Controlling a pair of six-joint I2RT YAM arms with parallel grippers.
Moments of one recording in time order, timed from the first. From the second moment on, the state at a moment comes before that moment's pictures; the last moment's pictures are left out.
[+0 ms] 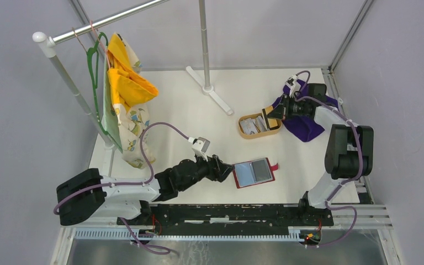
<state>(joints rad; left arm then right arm) -1.15 1.18 0.33 0.62 -0.27 -0.67 -0.08 1.76 1.12 -0.24 -0.95 0.01</state>
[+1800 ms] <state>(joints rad) -1.08 1.48 0.46 1.04 0.04 -0.66 0.27 1.20 0.57 0.31 -1.33 0.16</state>
